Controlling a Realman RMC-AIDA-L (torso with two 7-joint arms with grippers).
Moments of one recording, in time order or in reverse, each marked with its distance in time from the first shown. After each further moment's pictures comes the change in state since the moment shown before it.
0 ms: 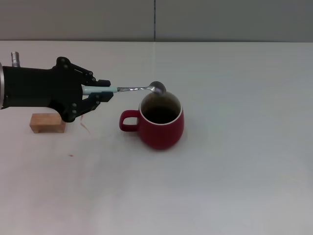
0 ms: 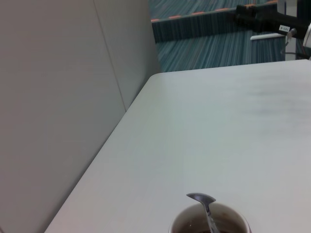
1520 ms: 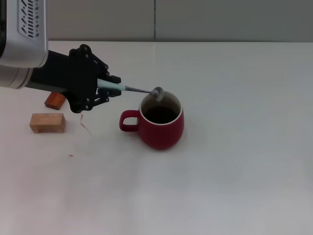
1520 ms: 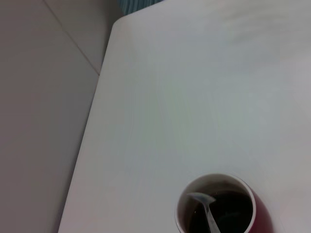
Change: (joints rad) left arm -0.075 -0.008 0.180 0.295 0.273 0.014 -0.100; right arm 0.000 0.002 0.000 0.004 -0.003 -0.005 0.000
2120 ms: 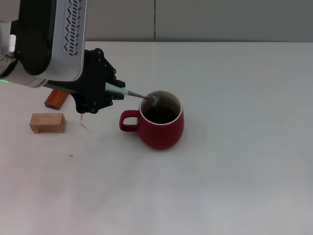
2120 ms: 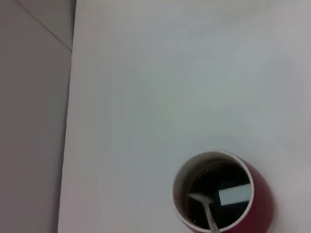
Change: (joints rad) left arm -0.047 -0.003 0.132 0.068 0.165 -0.007 -0.035; right arm -0.003 -0.001 0.000 -0.003 0.000 0.003 0.000
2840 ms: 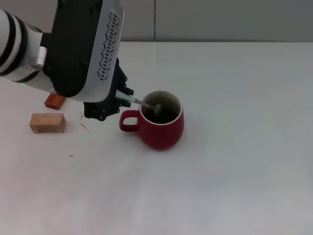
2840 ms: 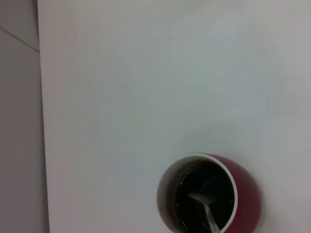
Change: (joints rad) left arm -0.026 -0.003 0.135 0.065 0.097 0.019 -0.023; right arm 0.005 -0.002 0.000 -0.013 0.003 -0.002 0.000
